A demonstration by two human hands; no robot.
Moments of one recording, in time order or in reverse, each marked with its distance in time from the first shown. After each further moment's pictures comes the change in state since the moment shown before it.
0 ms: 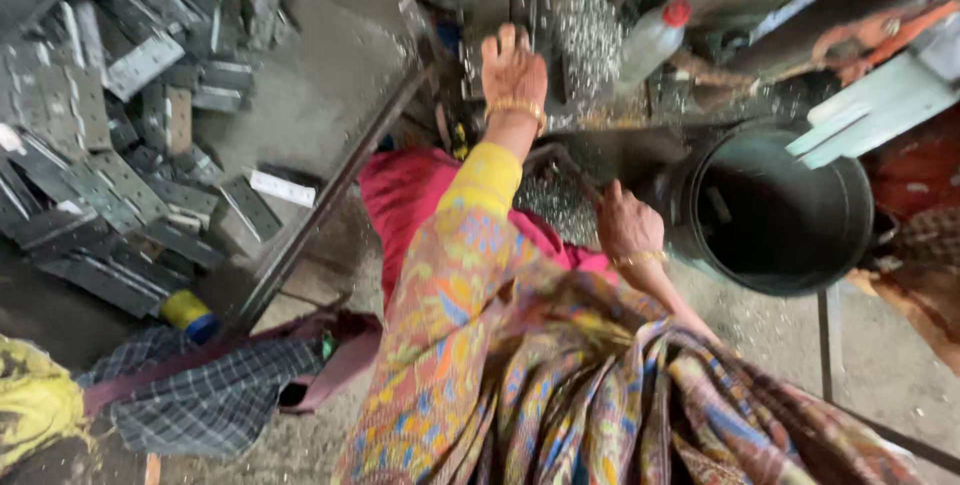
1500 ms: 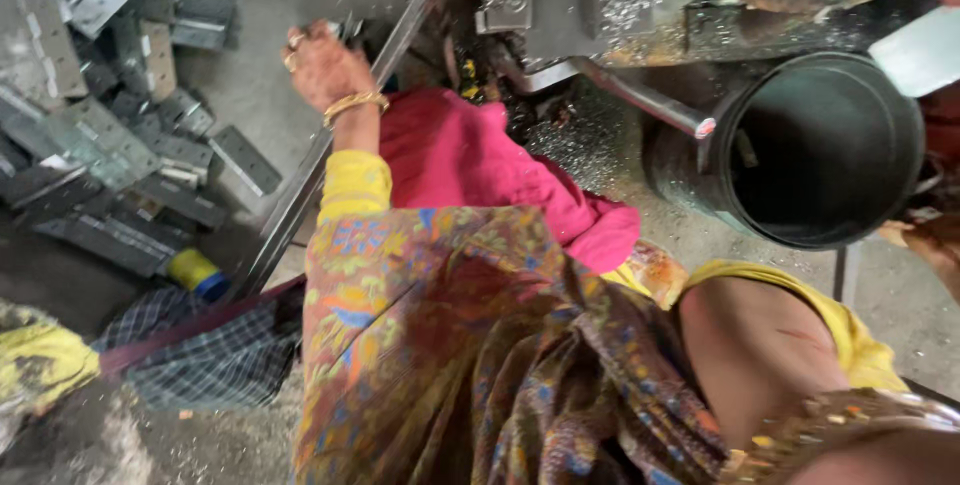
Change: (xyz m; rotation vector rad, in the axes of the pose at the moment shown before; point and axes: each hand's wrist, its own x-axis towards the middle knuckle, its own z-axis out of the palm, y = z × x) left_hand -0.081 -0.249 0.120 -0.143 0.504 -0.659; right_hand -0.154 -0.051 -0.223 -0.120 0.491 -0.234
